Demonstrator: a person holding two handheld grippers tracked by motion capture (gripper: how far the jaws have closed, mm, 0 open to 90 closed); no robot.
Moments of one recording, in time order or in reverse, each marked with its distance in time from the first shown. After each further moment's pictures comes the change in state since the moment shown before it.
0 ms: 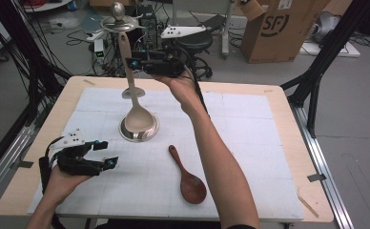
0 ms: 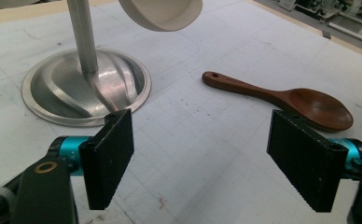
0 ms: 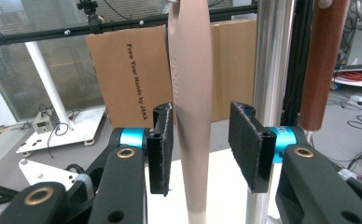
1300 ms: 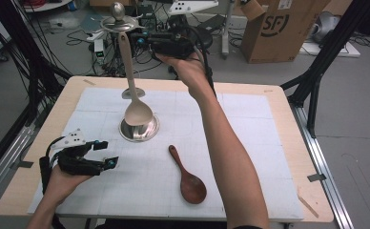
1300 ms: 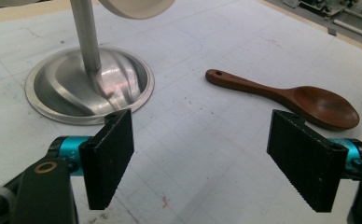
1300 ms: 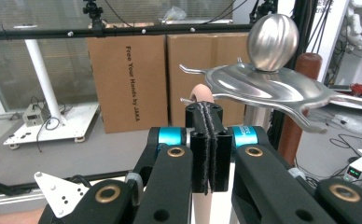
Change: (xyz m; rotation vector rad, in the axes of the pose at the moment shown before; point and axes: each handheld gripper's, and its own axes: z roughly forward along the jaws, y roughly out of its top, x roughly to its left) left arm 0.001 0.000 0.002 0.011 0.013 0.004; right arm 0.010 0.051 -0.021 -0.005 -0.012 -0.091
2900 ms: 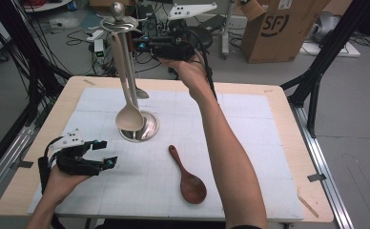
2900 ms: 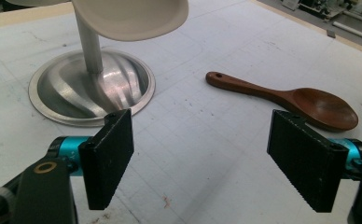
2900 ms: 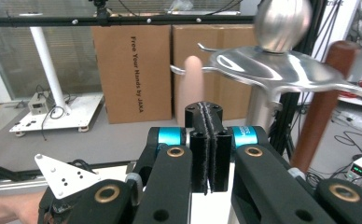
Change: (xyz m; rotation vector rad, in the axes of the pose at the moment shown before) left arm 0.001 0.000 -0.003 -0.015 -0.002 0.002; right arm -0.005 -0.009 -0.003 0.025 0.024 -0.008
